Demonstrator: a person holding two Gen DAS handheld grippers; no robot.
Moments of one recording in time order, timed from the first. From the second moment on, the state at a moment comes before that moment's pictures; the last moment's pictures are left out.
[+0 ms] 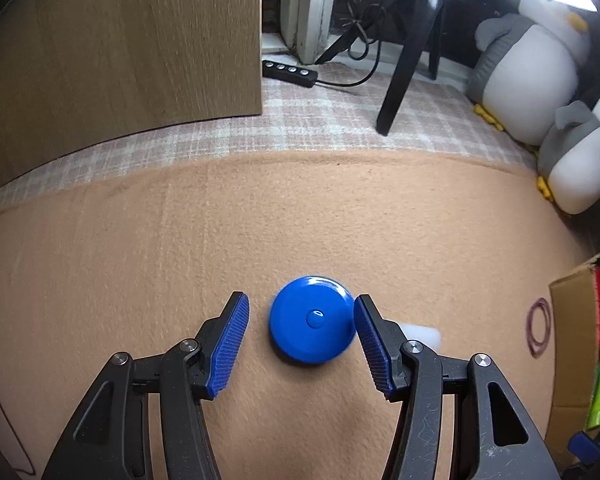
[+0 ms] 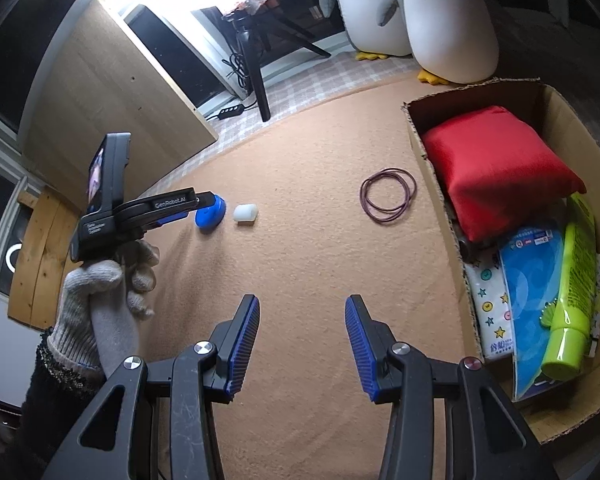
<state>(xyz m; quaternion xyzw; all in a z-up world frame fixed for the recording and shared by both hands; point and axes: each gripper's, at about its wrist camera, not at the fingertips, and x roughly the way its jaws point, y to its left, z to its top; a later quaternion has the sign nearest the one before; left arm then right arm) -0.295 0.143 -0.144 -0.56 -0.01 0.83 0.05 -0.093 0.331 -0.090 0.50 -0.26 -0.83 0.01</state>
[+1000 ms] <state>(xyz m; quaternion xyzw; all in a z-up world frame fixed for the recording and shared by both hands) -0.281 0.148 -0.152 -0.54 0.00 0.84 0.09 -0.090 0.331 -0.091 0.51 -0.26 -0.82 0.02</state>
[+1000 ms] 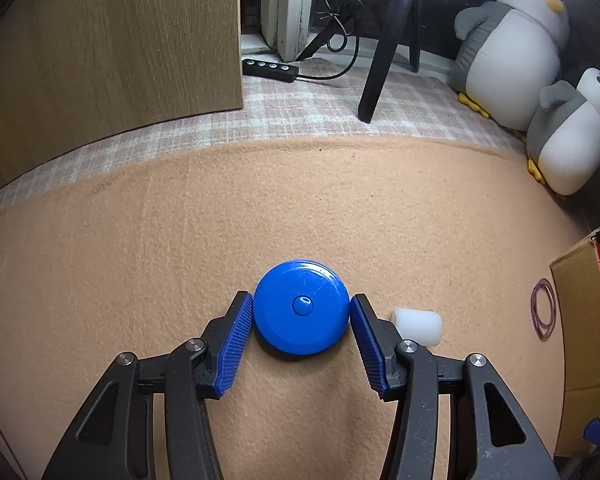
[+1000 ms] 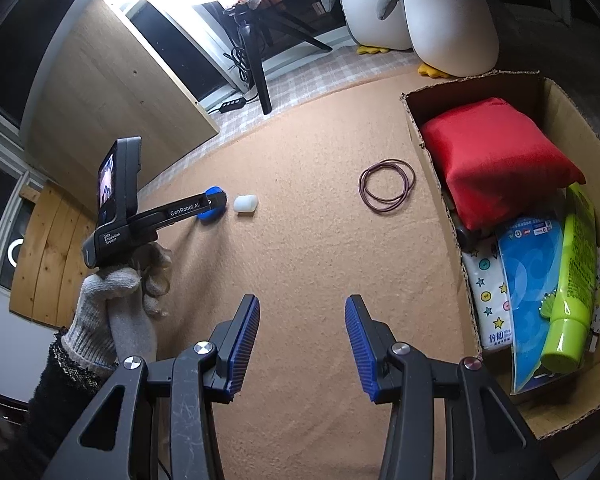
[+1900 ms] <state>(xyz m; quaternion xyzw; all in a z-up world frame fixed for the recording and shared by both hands) -0.254 0.134 -0.152 -0.52 0.01 0.85 0.10 -0.089 0.333 -0.089 0.50 -0.25 -0.82 0.02</state>
